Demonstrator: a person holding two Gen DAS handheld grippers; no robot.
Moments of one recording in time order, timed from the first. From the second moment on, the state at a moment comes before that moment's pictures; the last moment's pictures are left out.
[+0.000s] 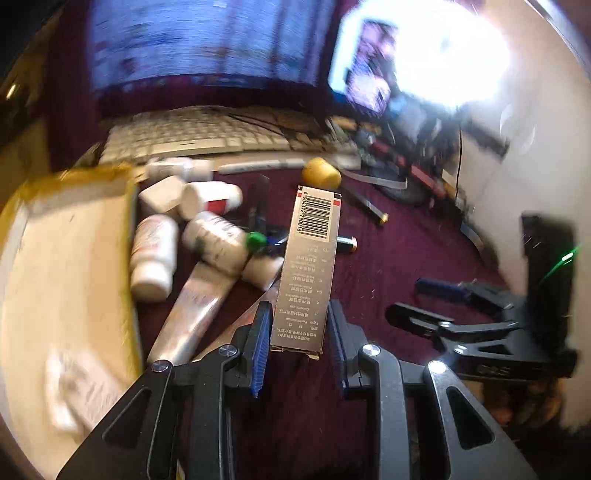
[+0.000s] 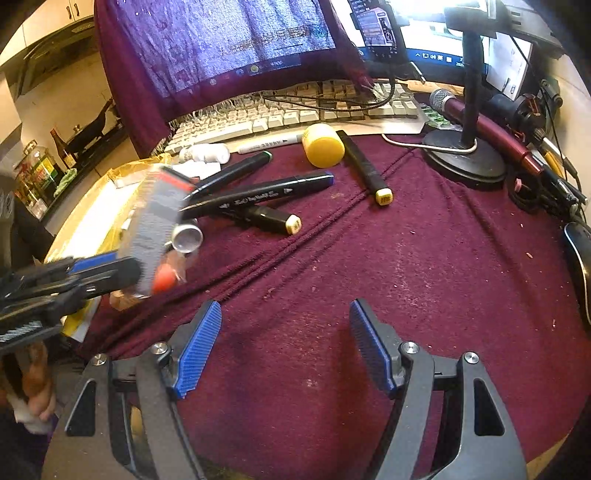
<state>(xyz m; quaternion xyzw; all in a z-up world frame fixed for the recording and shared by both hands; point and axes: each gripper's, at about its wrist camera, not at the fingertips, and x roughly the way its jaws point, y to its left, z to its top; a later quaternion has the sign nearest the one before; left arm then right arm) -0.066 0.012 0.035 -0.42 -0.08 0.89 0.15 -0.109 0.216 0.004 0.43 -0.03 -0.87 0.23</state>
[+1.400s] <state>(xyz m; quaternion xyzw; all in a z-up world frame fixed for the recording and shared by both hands) -0.038 -0.016 0.027 -0.40 -0.12 0.90 0.10 -0.165 0.179 0.004 0.45 -0.08 -0.86 0.21</state>
